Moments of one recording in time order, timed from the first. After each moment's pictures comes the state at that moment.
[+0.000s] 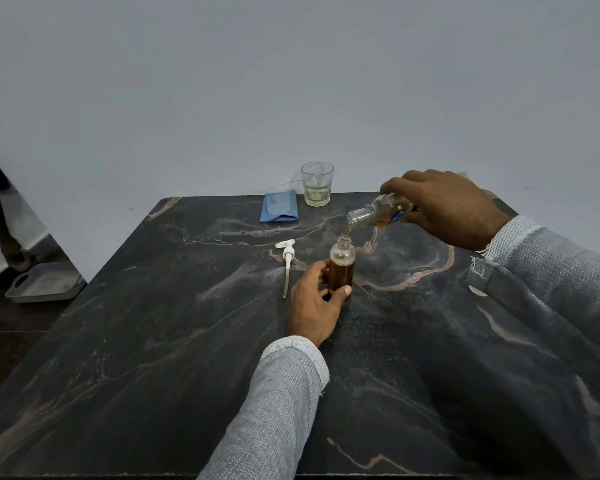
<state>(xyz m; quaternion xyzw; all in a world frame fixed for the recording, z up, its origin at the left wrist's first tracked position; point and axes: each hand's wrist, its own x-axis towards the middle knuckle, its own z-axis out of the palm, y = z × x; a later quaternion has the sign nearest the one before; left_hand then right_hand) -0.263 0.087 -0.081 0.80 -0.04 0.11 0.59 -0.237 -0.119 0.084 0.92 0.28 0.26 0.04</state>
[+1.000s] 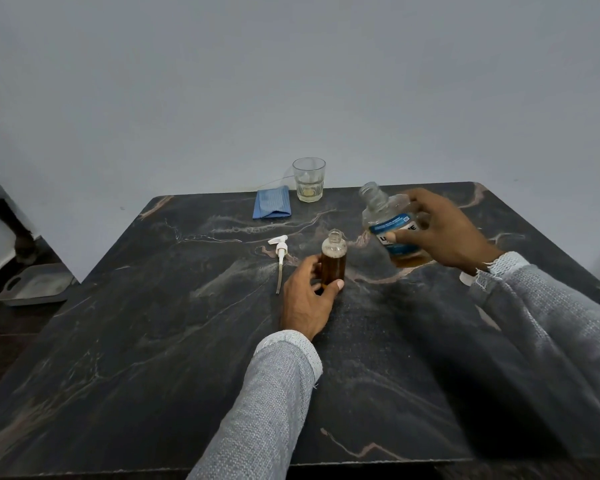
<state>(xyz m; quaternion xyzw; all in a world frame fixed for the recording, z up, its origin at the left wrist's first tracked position) -0.266 0.087 -0.079 0.80 -0.04 0.11 0.58 -0.249 -0.134 0.036 0.90 0.12 0.11 -0.41</state>
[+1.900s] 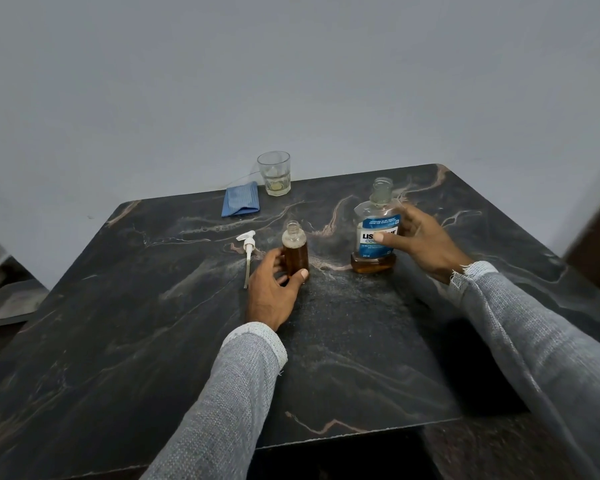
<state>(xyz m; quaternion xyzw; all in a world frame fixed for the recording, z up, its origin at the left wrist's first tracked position) -0.267 0.087 -0.077 0.82 -0.03 0.11 0.57 -0.263 -0.179 -0.018 0.73 0.06 0.03 -0.68</state>
